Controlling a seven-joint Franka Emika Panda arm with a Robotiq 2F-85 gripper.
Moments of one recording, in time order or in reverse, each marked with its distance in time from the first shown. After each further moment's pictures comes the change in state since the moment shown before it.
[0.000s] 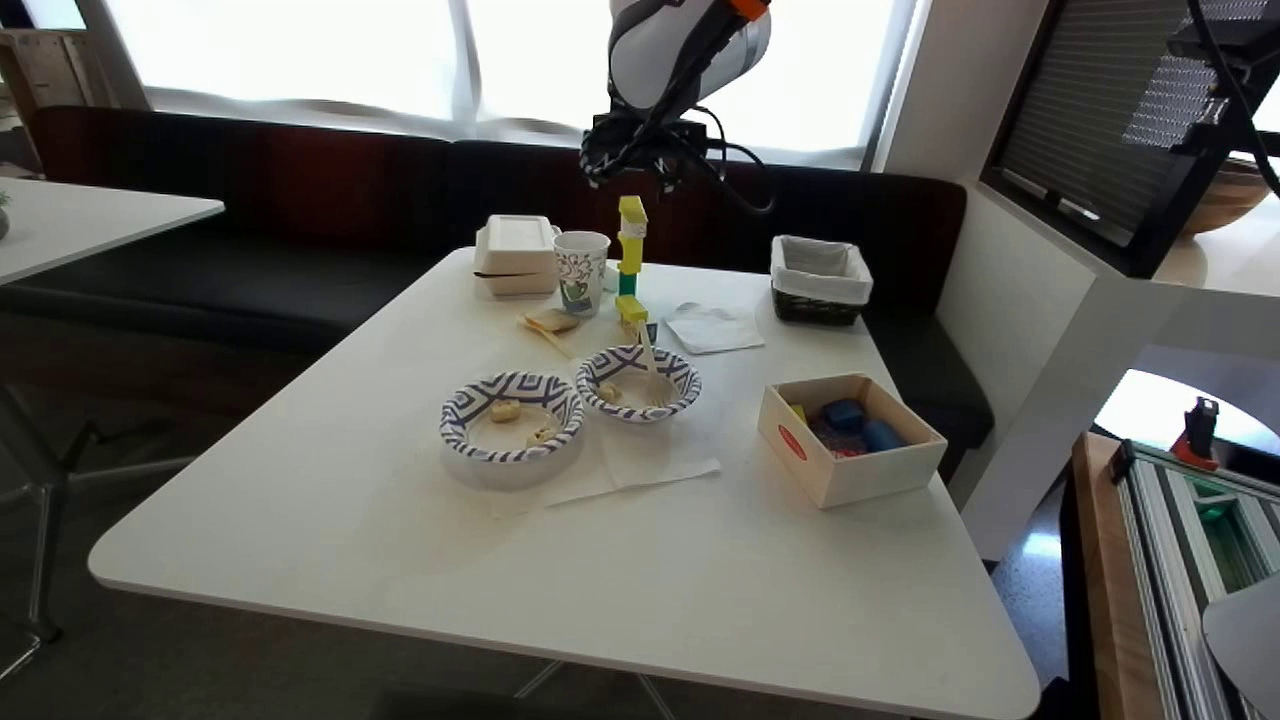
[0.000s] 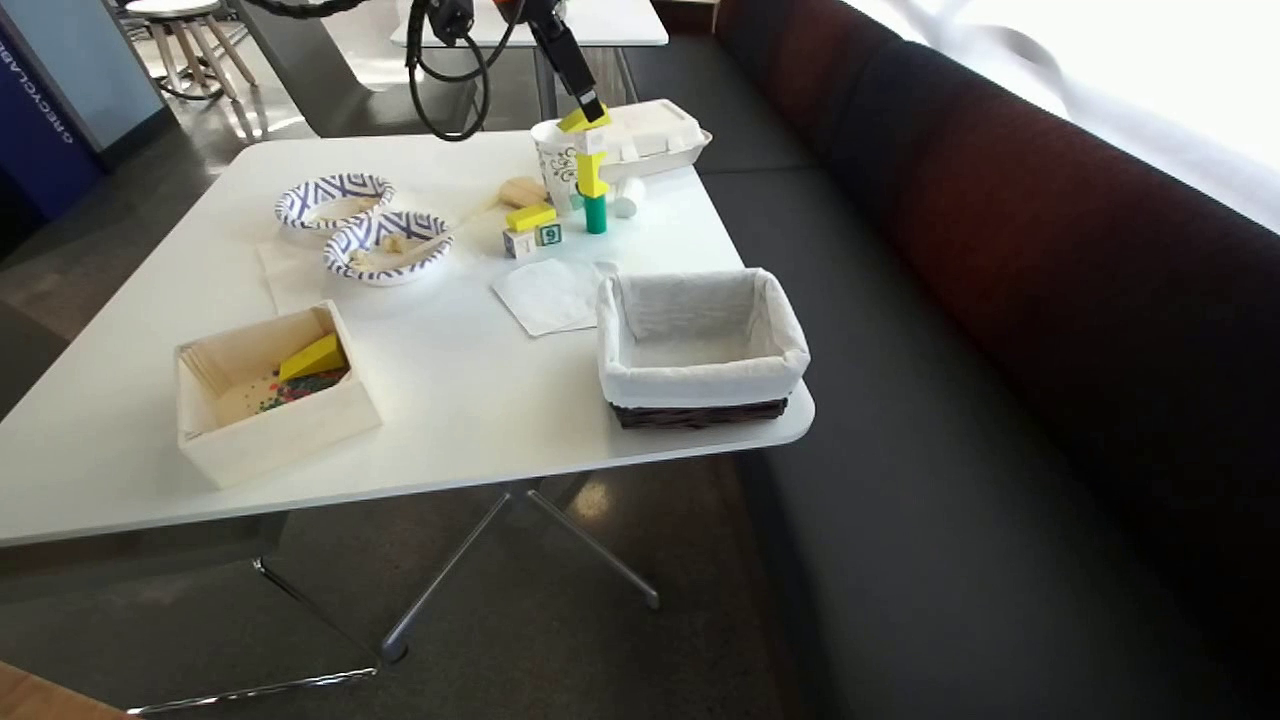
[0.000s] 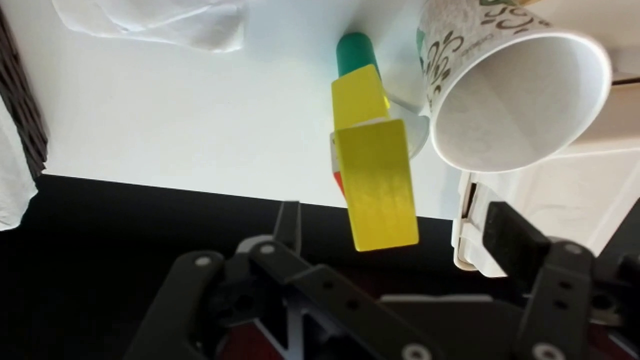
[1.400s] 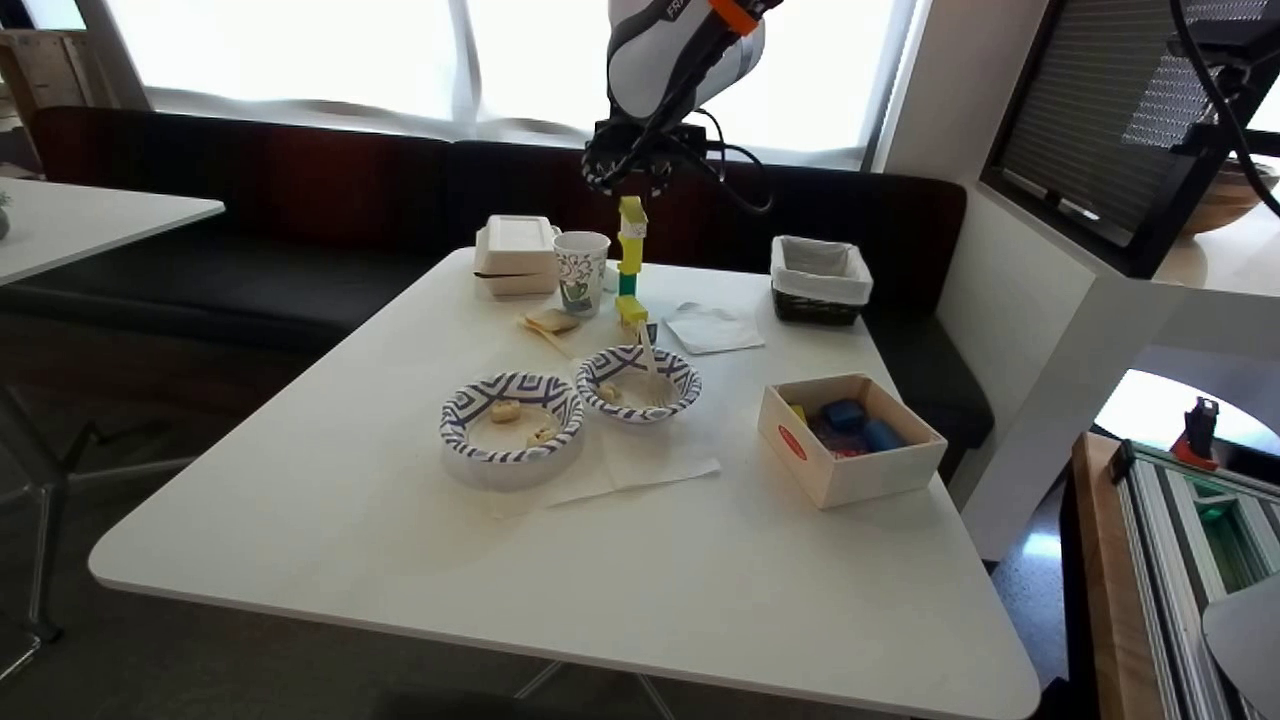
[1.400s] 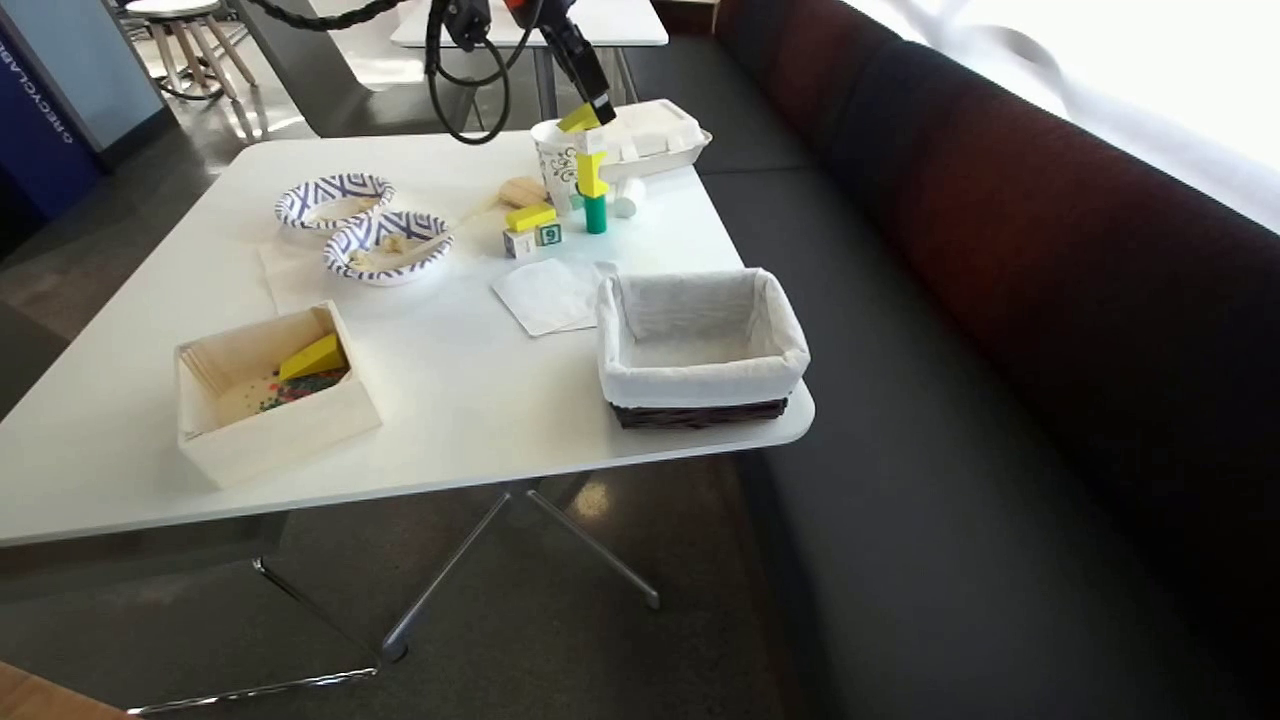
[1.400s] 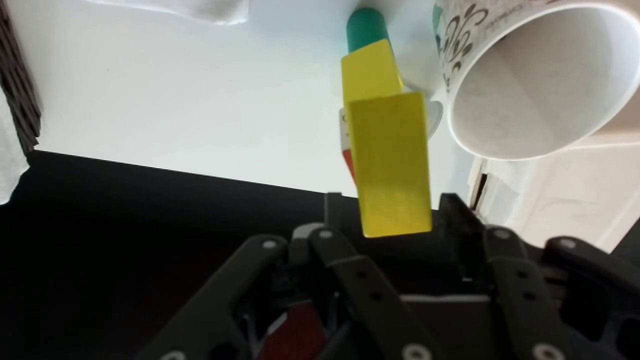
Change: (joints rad) arm 0.004 0.040 -0.023 0.045 0.001 0.000 -0.029
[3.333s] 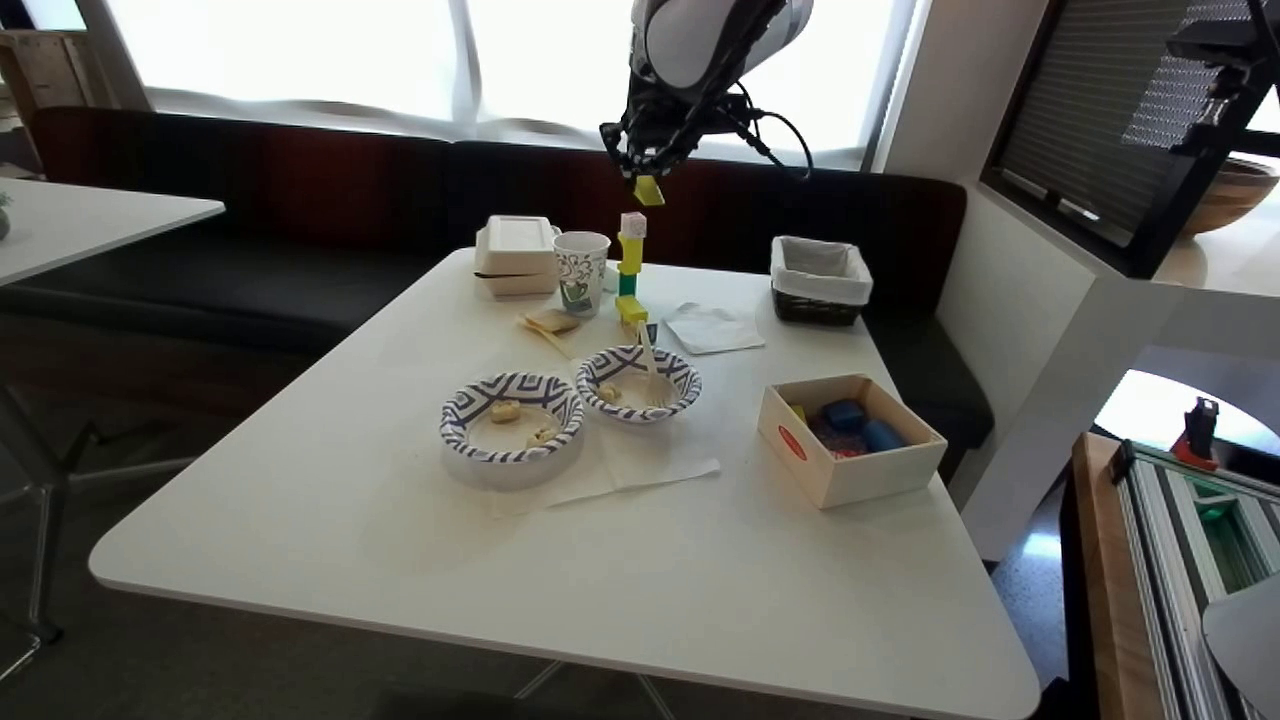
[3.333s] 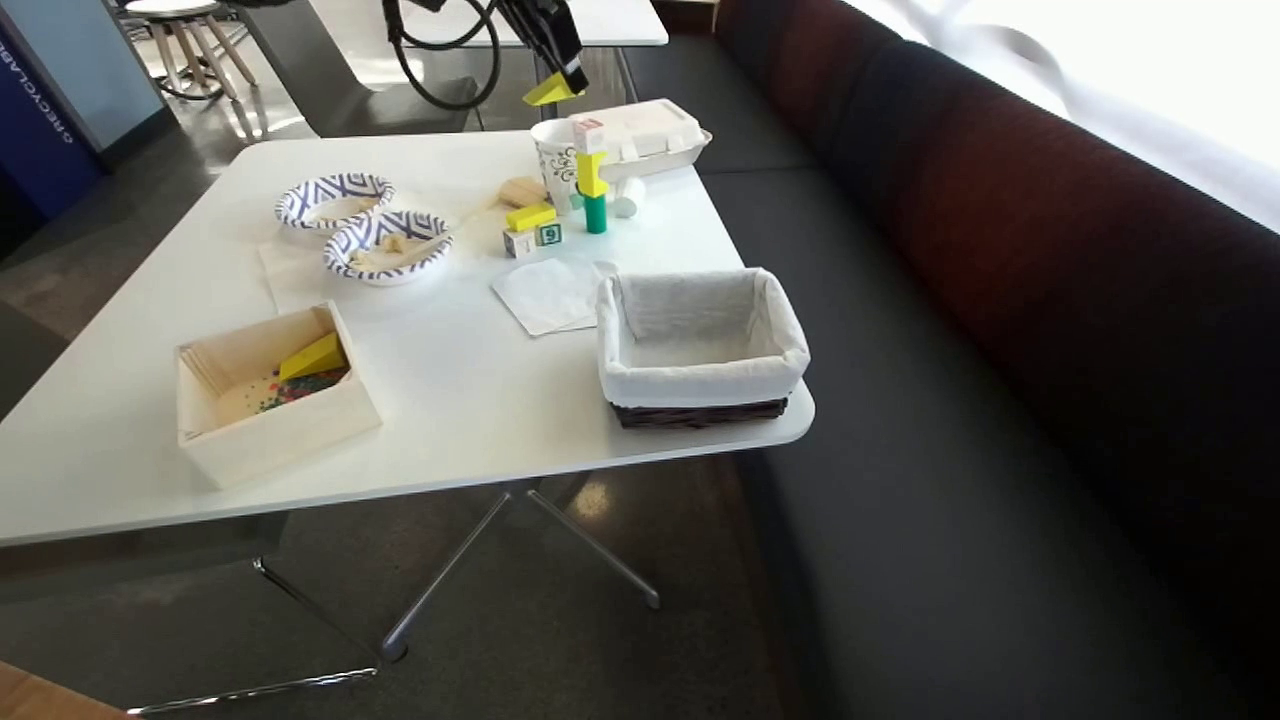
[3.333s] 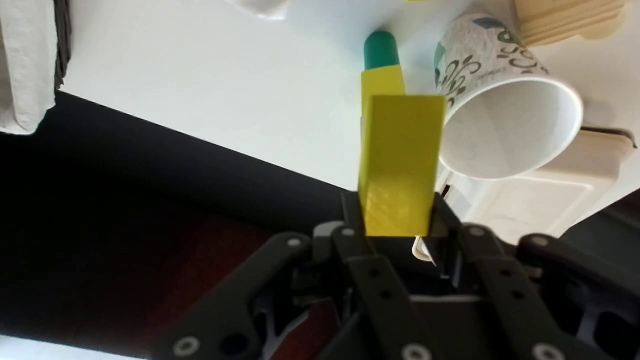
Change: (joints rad) arm 0.071 -0.192 -0.049 -0.247 -0.047 0.109 -0.177
